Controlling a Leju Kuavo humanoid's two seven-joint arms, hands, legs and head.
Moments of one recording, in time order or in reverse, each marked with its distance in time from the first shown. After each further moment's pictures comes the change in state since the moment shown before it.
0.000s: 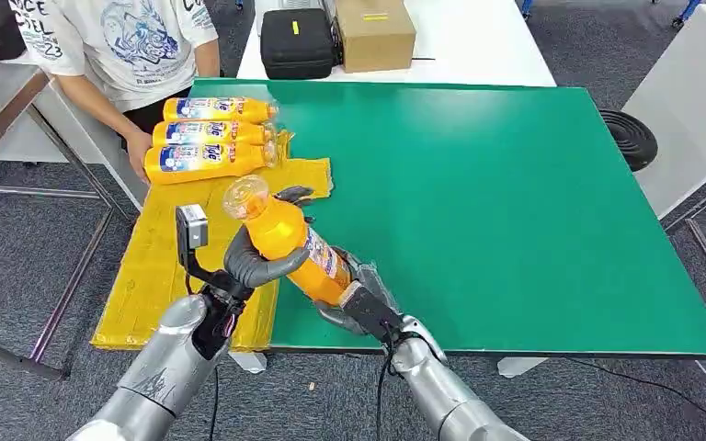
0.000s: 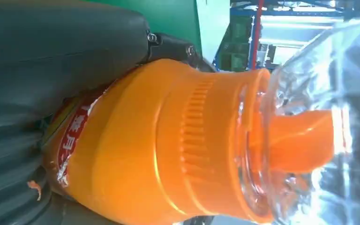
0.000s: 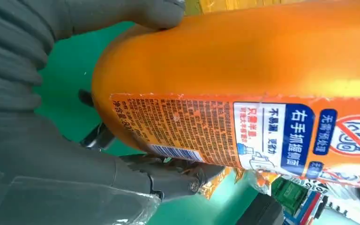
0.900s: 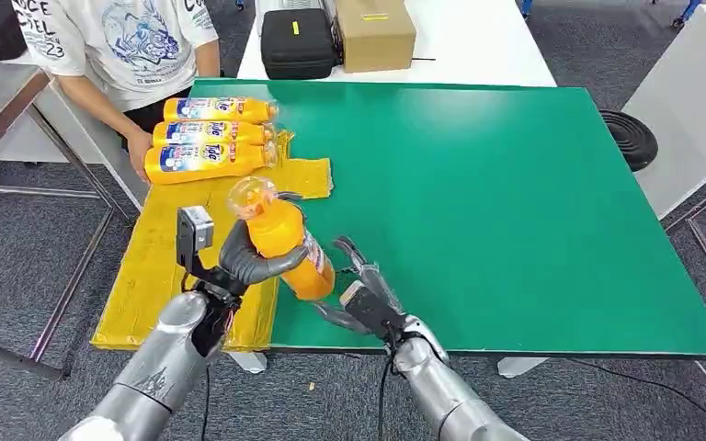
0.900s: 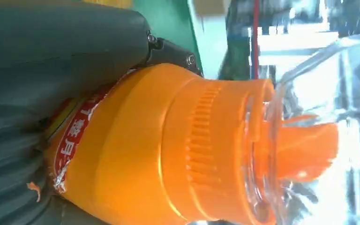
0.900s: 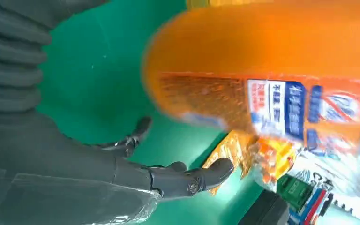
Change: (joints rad) left arm -0.021 0.016 0.001 0.005 -0.178 0.164 -0.048; right arm 0.005 0.005 -0.056 0.000 0.022 -0.011 -0.001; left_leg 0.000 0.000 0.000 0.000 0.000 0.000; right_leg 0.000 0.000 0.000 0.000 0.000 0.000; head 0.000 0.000
